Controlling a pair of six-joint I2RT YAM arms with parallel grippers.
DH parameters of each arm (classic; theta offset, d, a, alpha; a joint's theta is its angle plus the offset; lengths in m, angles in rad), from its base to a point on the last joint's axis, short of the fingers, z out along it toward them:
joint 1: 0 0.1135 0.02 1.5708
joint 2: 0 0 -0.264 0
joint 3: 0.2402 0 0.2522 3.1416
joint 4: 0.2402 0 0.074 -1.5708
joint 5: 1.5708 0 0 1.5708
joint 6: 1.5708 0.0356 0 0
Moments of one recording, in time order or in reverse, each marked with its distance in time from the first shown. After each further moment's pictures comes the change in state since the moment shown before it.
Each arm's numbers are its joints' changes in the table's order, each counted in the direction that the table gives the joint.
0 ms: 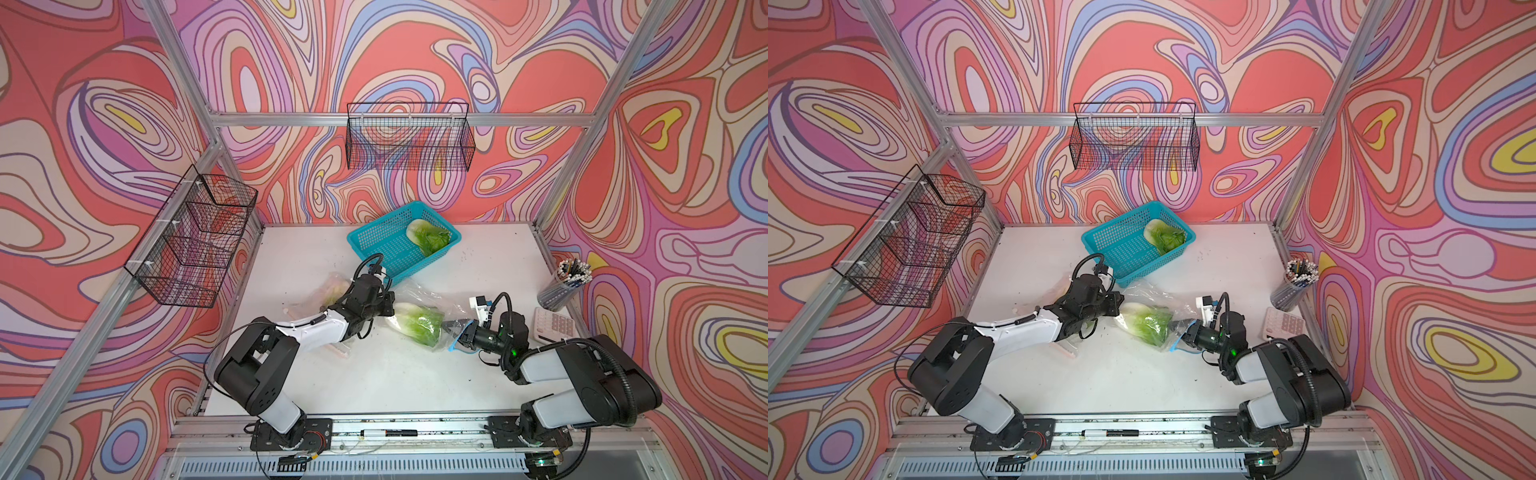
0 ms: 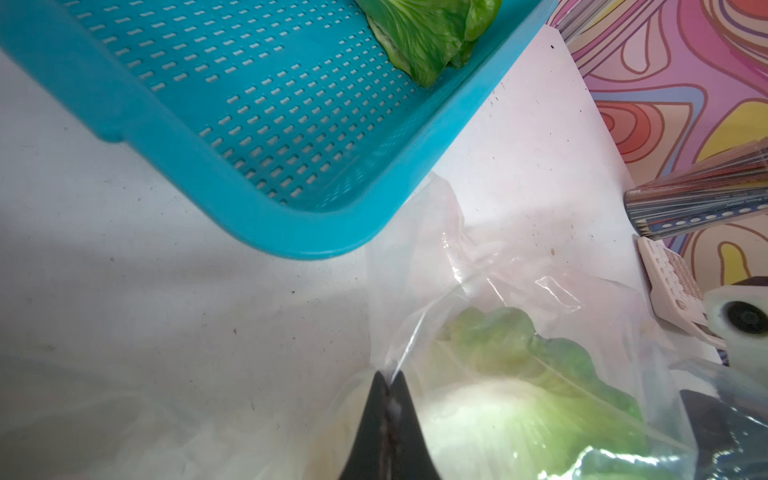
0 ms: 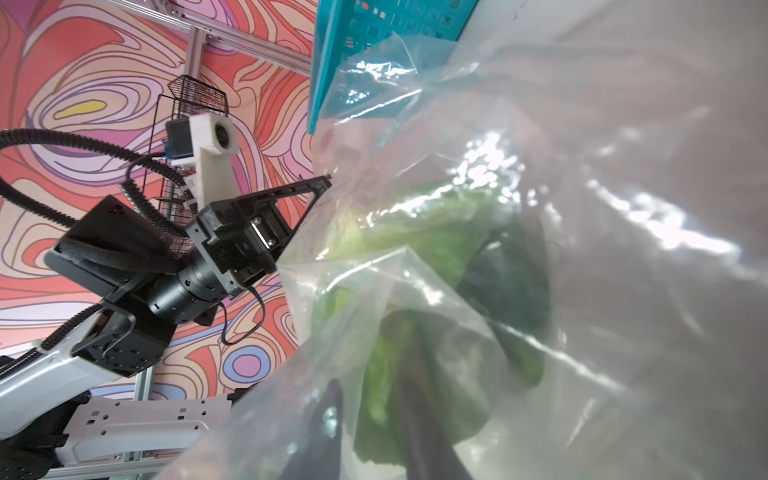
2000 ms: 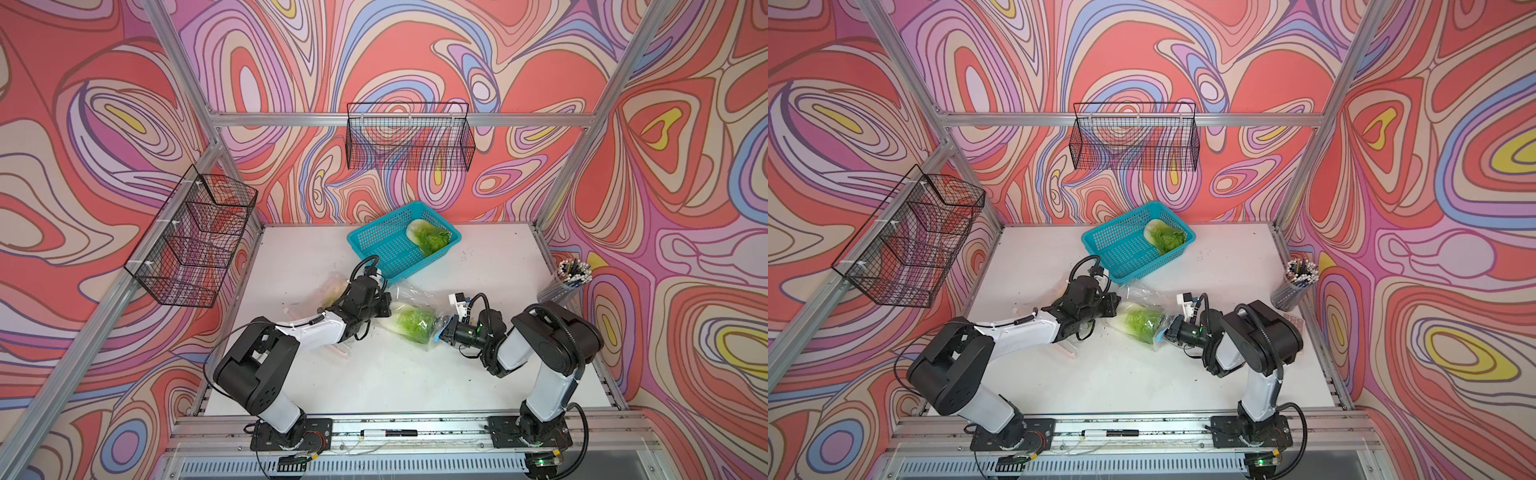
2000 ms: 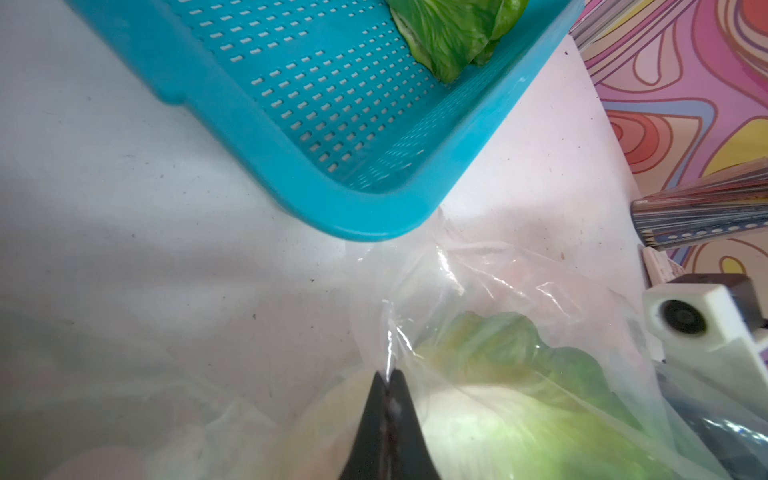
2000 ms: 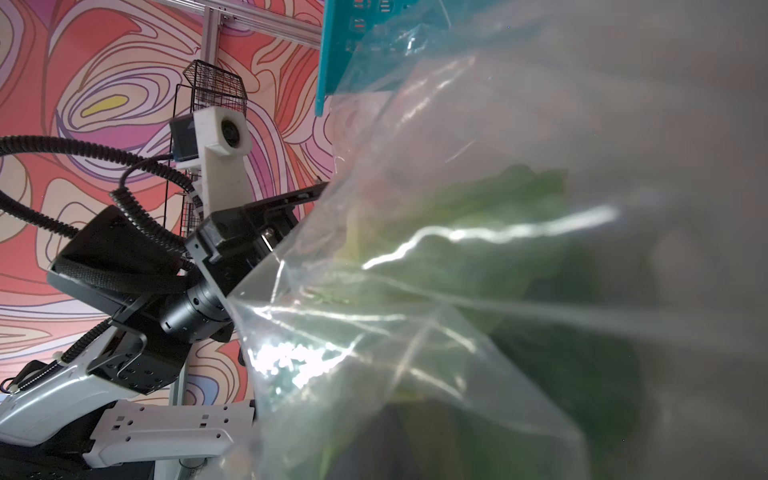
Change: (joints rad) left arm 0.026 0.002 -0.034 -0.011 0.003 -0.032; right arm 0.163 -0.334 0.121 -0.364 0.063 0.181
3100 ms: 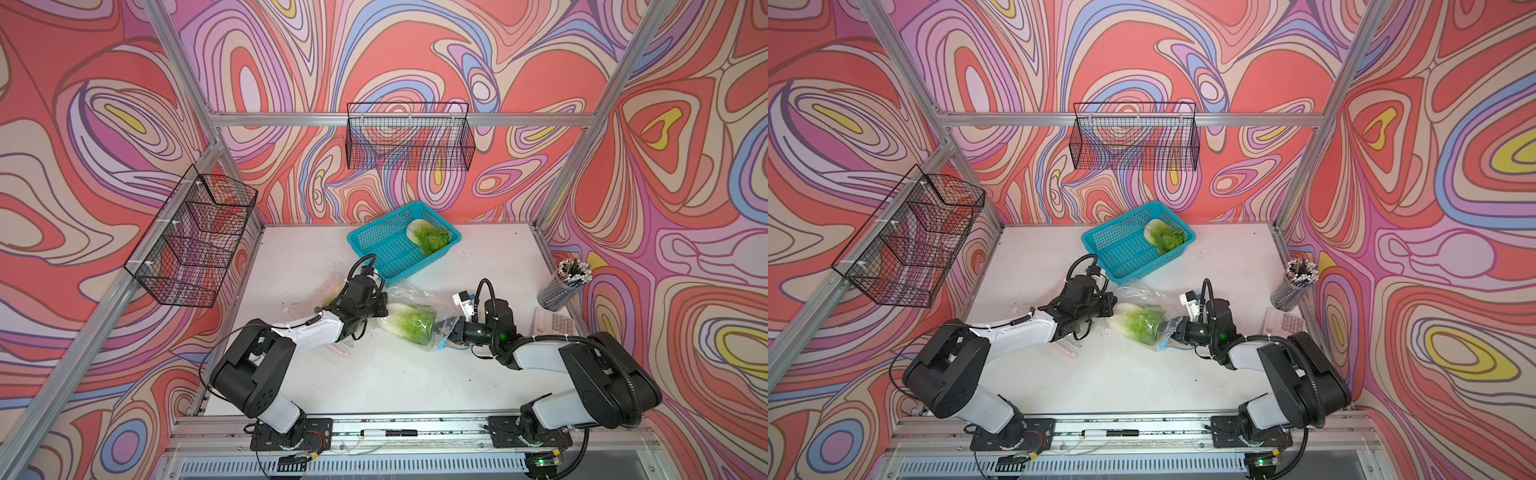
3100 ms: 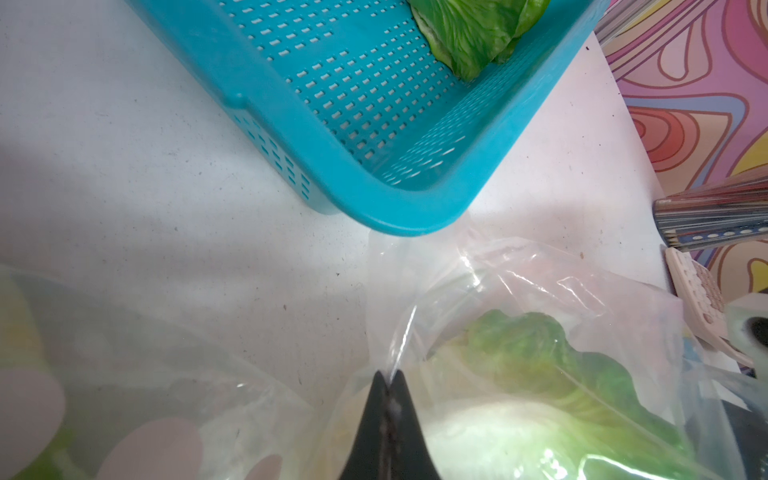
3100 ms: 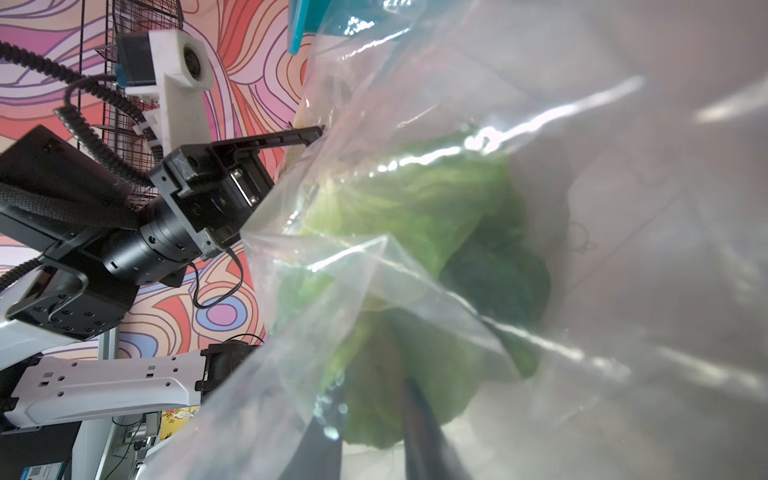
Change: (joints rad) left arm 0.018 0.021 0.000 0.040 -0.009 0.017; right arm -0.087 0.349 0.047 0.700 -0.113 -0.360
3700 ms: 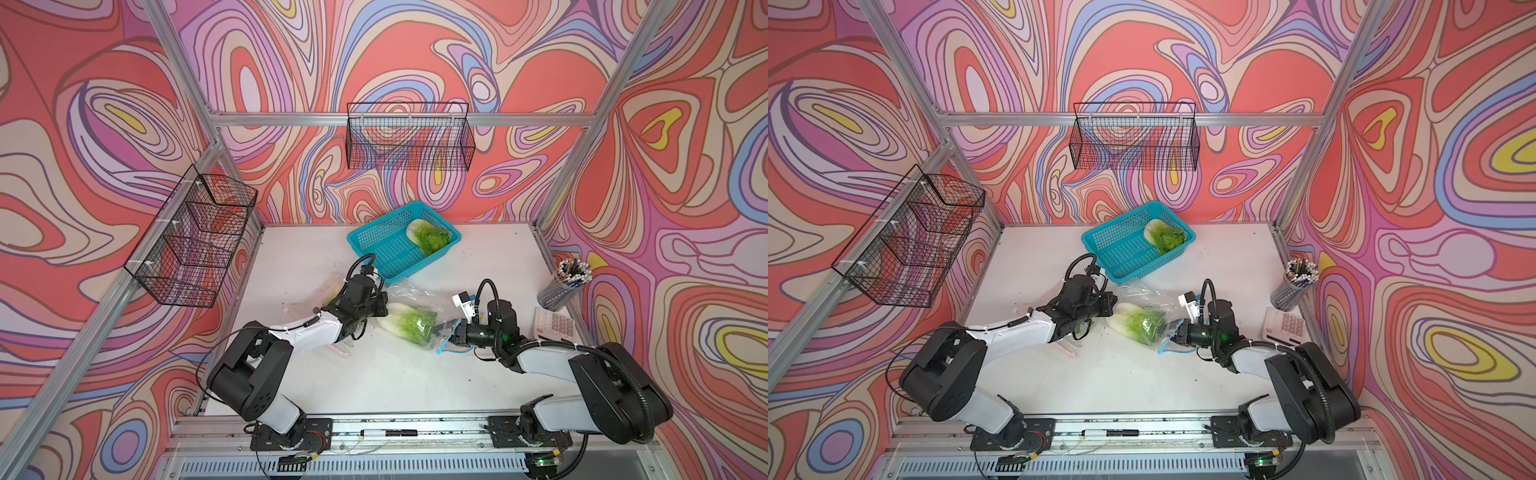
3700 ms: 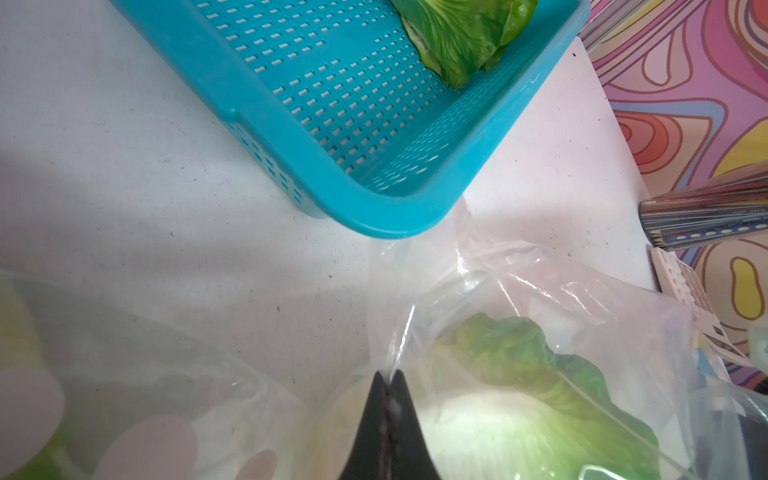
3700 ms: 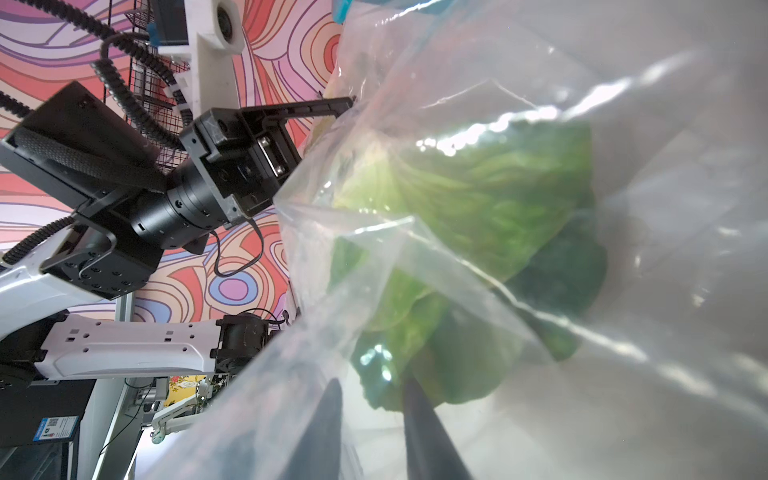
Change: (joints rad) left arm 0.000 0.019 -0.004 -0.003 0.014 0.000; right arm 0.000 0.072 -0.014 0.035 -0.058 -0.032
